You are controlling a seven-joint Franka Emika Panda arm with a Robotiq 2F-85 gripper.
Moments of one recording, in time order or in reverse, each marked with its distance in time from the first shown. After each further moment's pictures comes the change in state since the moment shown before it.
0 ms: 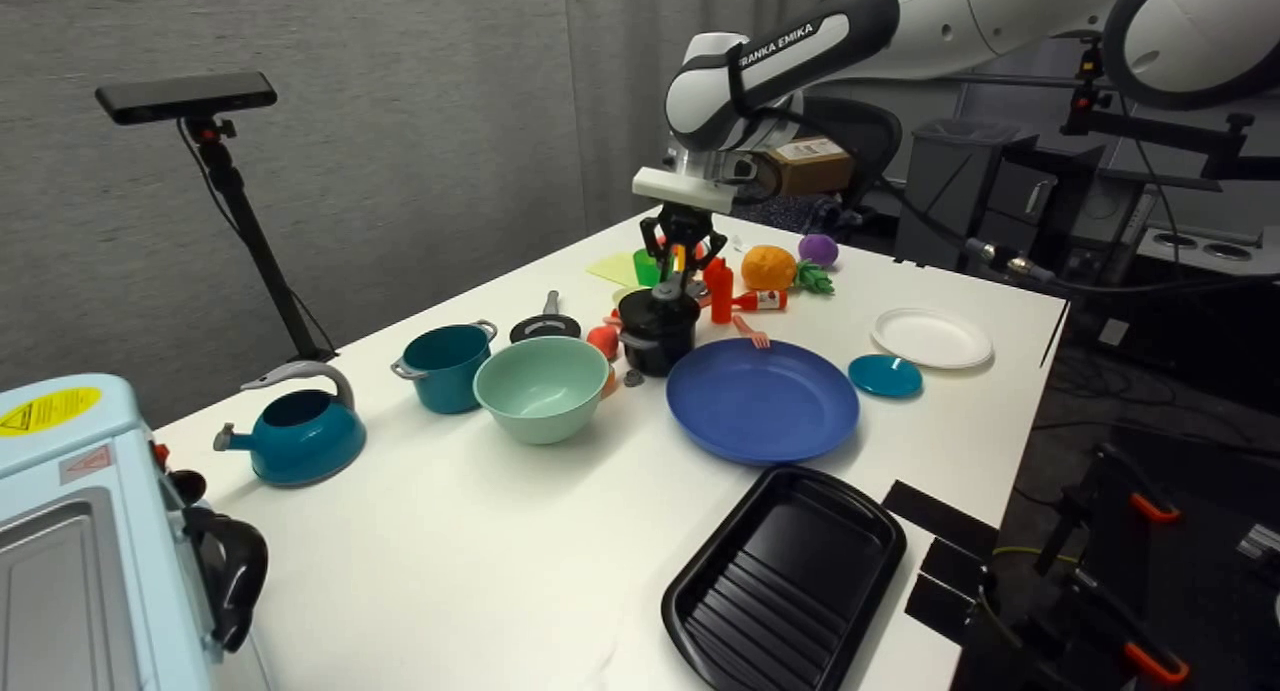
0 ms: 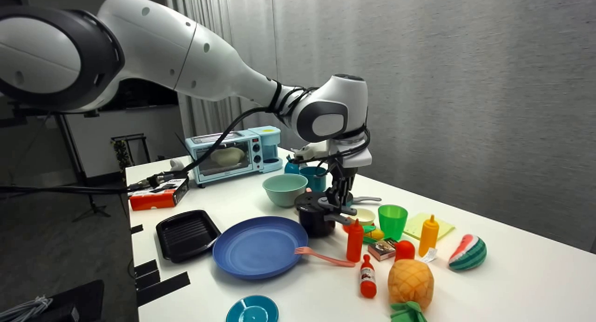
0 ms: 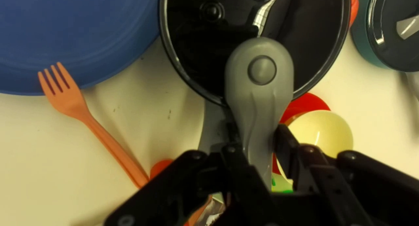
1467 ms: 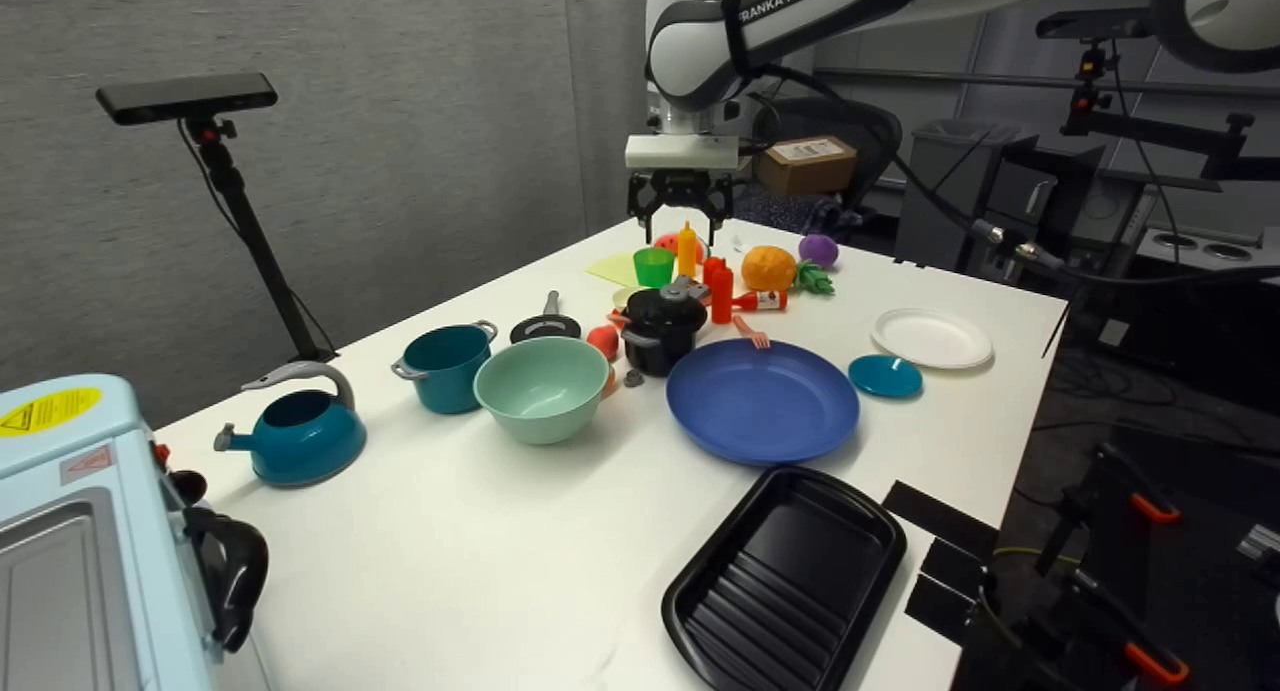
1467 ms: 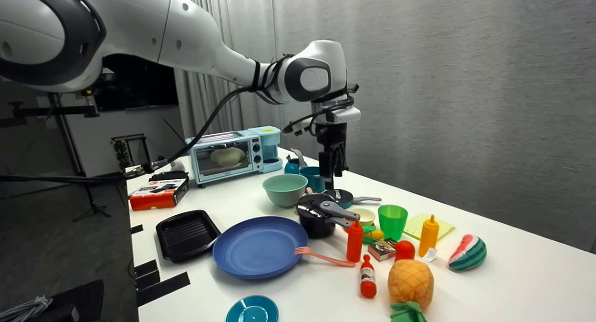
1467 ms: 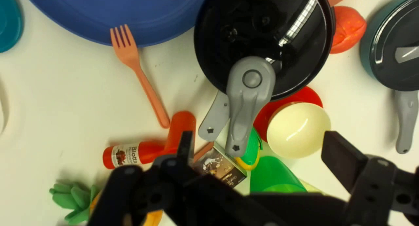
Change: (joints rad) arm 0.085 -0.103 -0.028 0.024 -0.244 -0.148 -0.013
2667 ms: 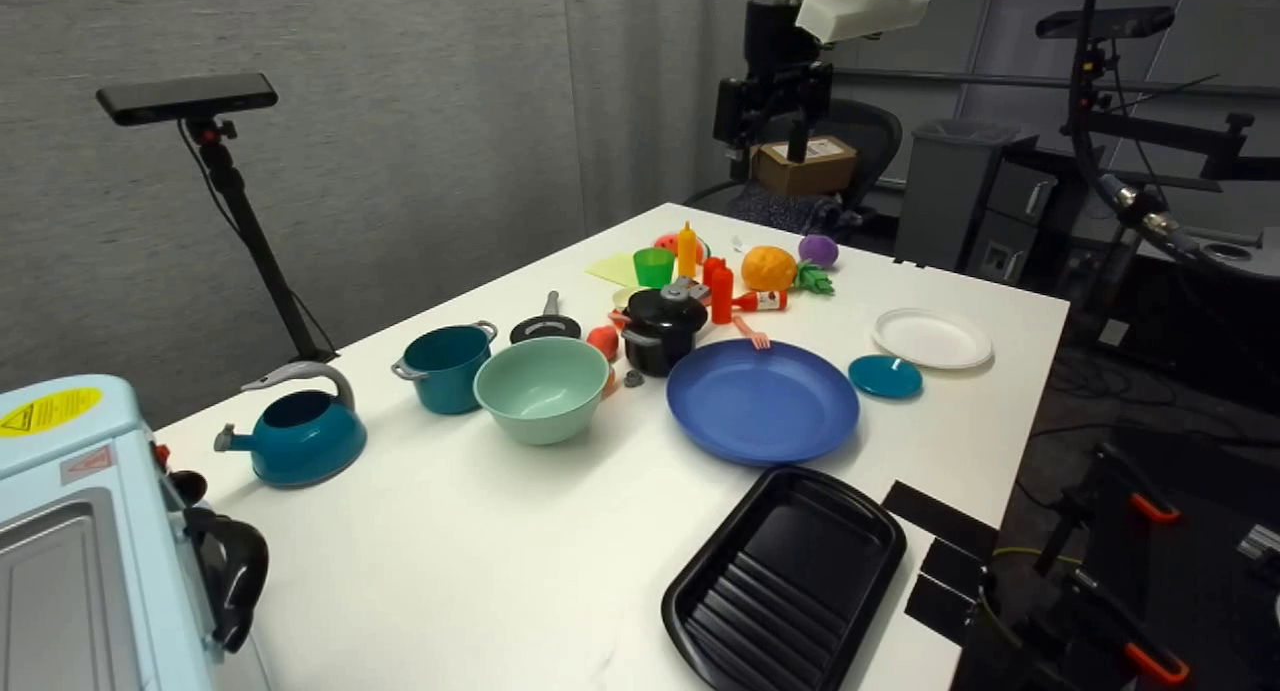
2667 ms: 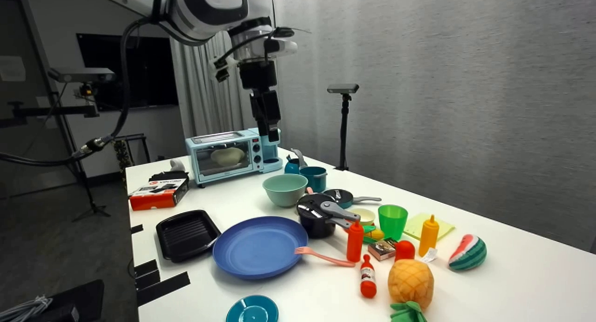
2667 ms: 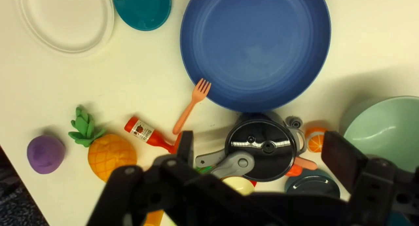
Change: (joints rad) arm 0.047 -0.684 0.067 -0.681 -0.096 -0.002 -0.670
